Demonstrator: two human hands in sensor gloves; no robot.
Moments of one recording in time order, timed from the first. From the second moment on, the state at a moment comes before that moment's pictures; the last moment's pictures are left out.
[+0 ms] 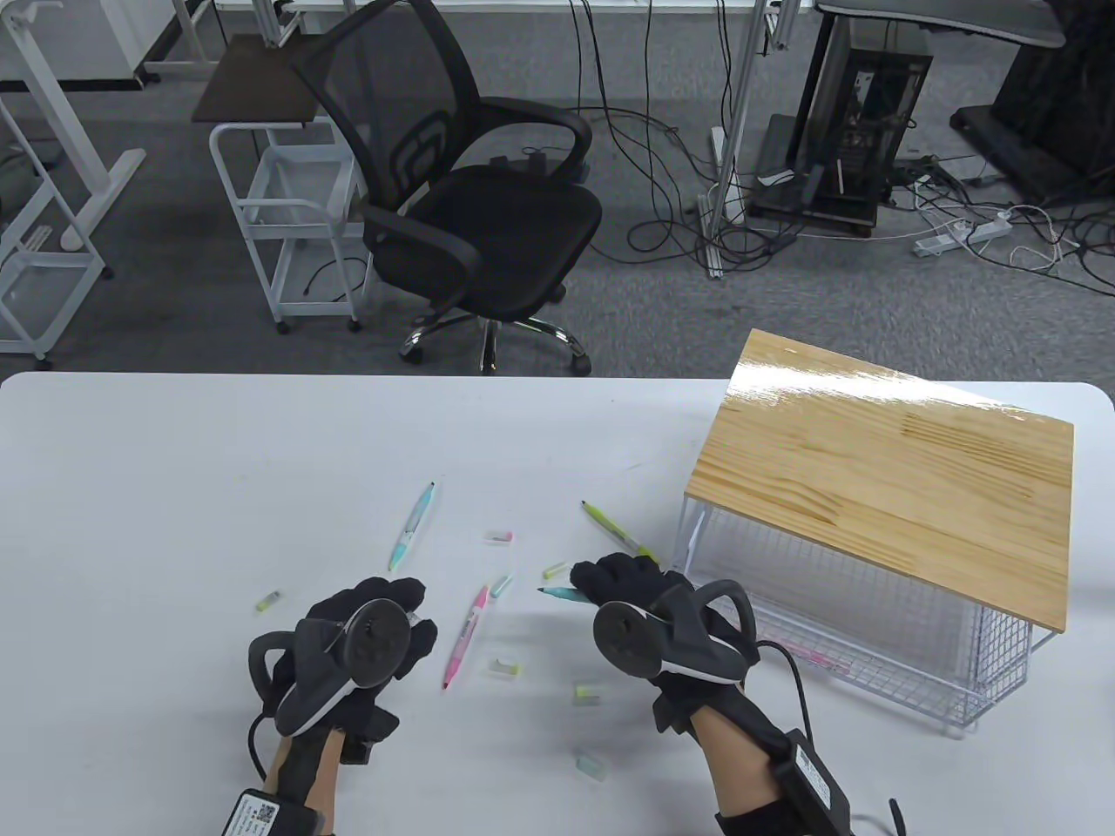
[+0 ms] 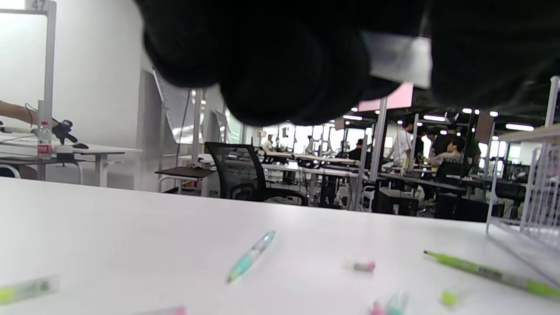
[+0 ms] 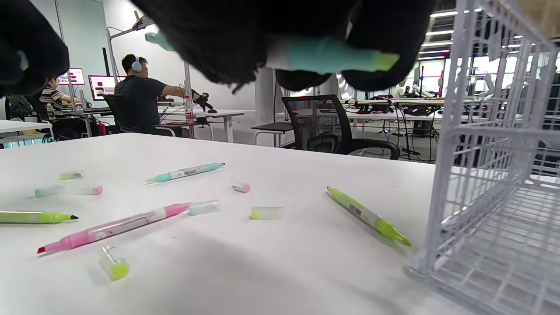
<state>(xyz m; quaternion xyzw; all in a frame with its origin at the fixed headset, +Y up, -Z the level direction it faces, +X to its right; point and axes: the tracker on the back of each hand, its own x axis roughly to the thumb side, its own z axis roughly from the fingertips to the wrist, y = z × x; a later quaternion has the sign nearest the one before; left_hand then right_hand) -0.220 -0.663 -0.285 0.09 -0.03 0.05 0.99 0.067 -0.678 -0.301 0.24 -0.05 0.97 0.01</state>
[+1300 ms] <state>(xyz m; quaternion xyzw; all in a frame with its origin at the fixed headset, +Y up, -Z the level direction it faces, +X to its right) -0.164 -0.678 -0.293 0.05 -0.14 0.02 0.99 0.049 -0.687 -0.288 0.26 -0.16 0.95 -0.02</state>
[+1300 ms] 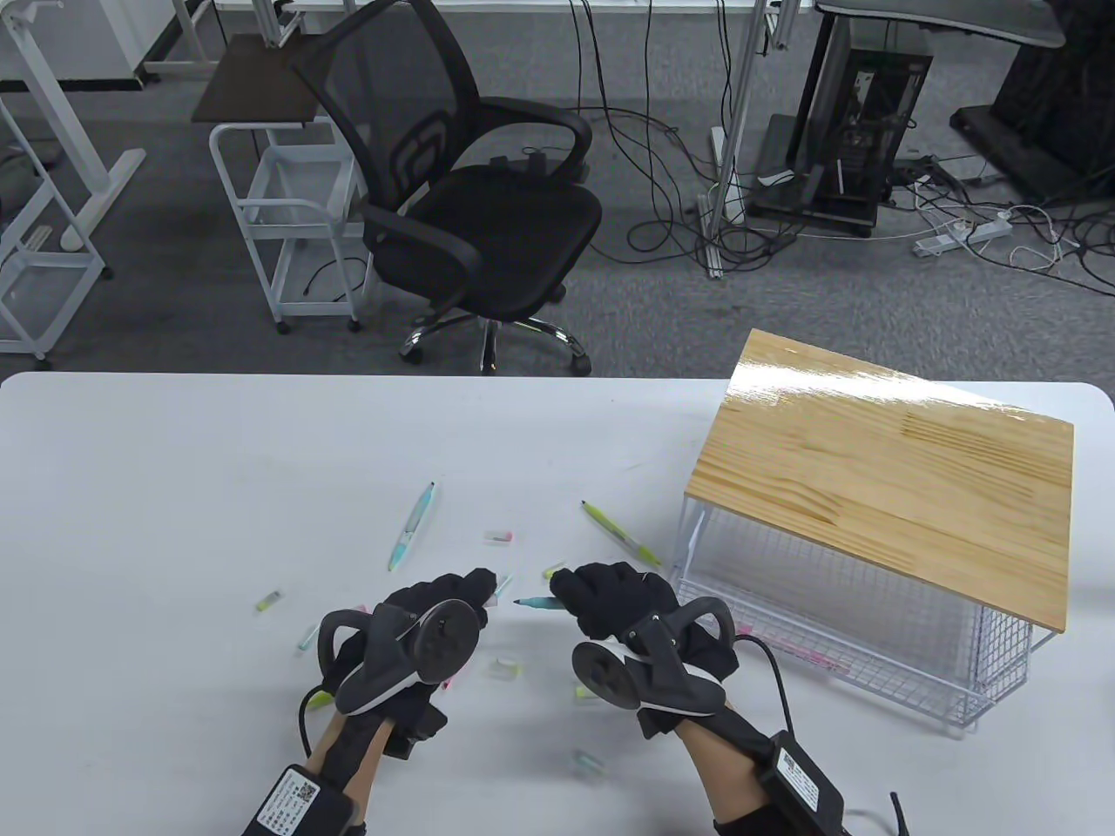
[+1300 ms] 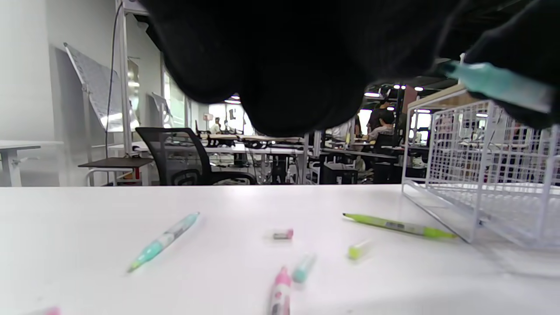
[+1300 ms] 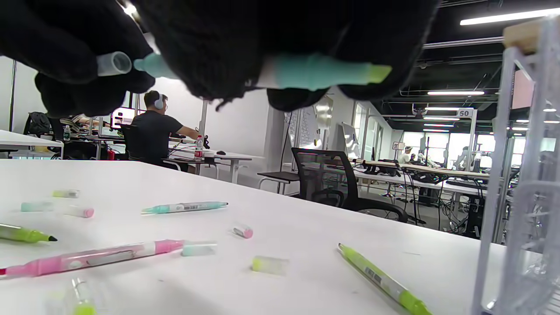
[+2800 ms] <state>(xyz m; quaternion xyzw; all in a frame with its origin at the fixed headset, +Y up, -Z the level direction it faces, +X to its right) -0.141 -0.672 -0.276 0.12 -0.19 0.02 0.97 0.055 -0.679 -0.282 0.30 -0.22 0.92 0.10</state>
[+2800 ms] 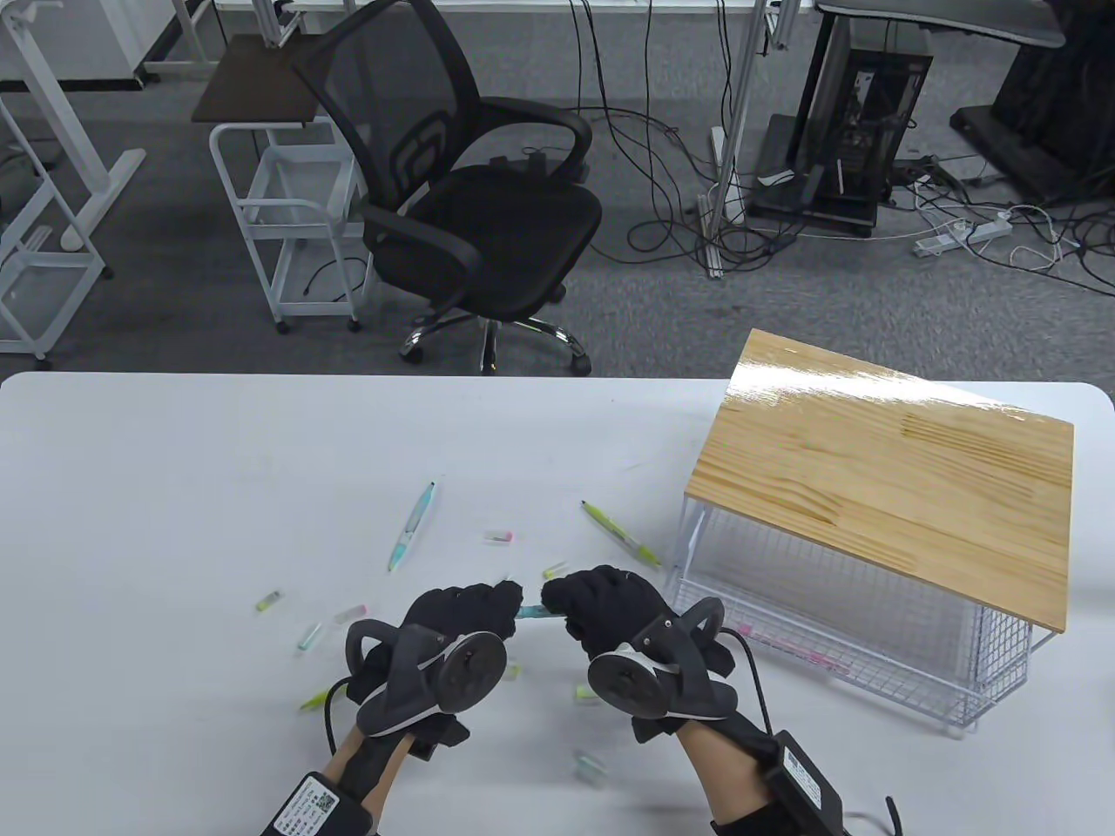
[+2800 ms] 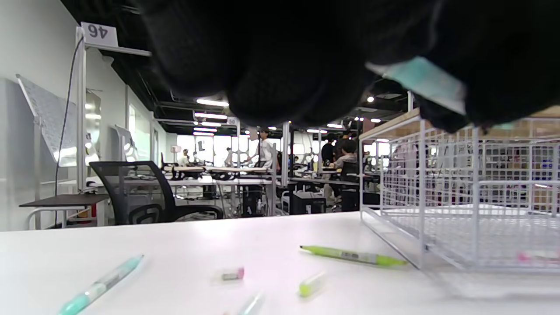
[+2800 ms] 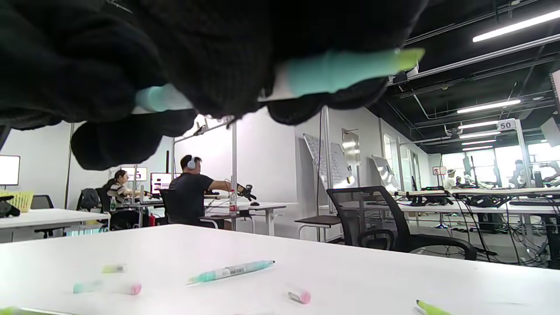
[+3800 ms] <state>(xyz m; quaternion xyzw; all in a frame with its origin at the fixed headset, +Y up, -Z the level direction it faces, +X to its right) -0.237 -0.641 -0.291 0.13 -0.01 0.12 0.98 0.033 -0.744 -0.270 0.52 0.12 0.83 -0.15</state>
